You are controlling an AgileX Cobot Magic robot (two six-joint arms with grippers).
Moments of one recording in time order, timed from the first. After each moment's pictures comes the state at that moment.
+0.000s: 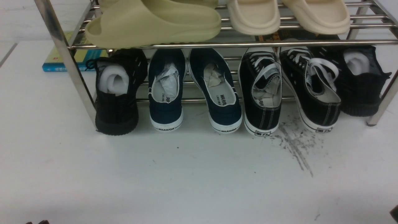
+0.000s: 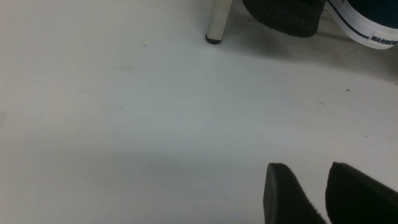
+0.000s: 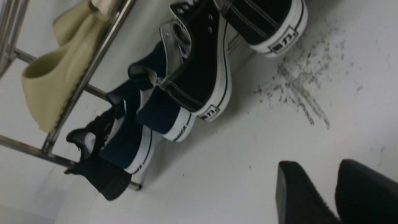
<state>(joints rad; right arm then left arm) 0.15 -0.01 0.02 0.65 0.30 0.34 -0.20 -0.01 0.01 0.10 0.40 -0.34</state>
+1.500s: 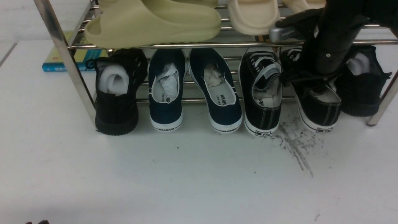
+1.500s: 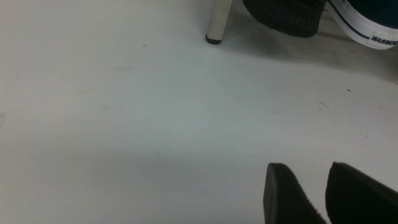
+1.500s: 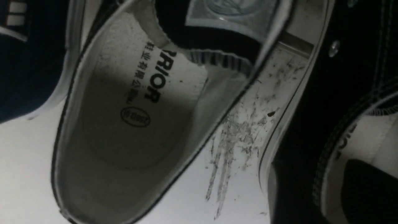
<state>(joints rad) 0.37 1.91 -1.77 -0.07 1.23 0.02 -0.20 -0.01 0.01 0.11 0.40 -0.34</state>
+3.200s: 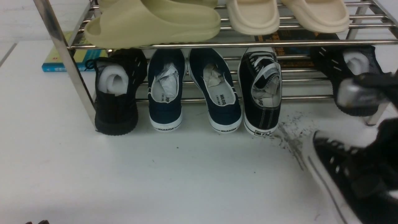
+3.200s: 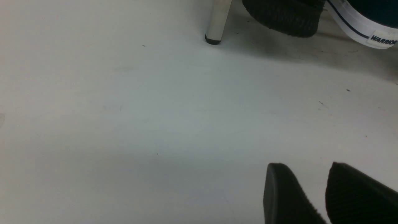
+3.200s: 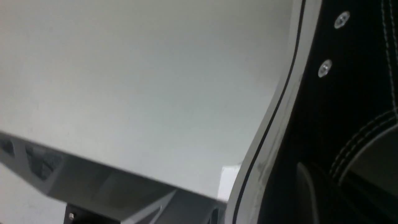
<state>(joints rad) 0.53 1.23 -1.04 0.21 1.26 0.23 -0.20 -0.01 0.01 0.11 0.40 -0.34</state>
